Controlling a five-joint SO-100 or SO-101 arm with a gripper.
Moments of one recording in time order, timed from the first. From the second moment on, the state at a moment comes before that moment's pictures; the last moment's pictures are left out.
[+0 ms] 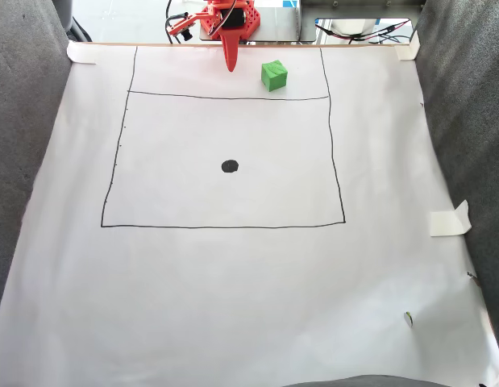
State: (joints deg) arm -4.7 187.6 171.4 70.0 -2.9
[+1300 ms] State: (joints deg) arm -19.2 154.0 136.1 79.5 5.4
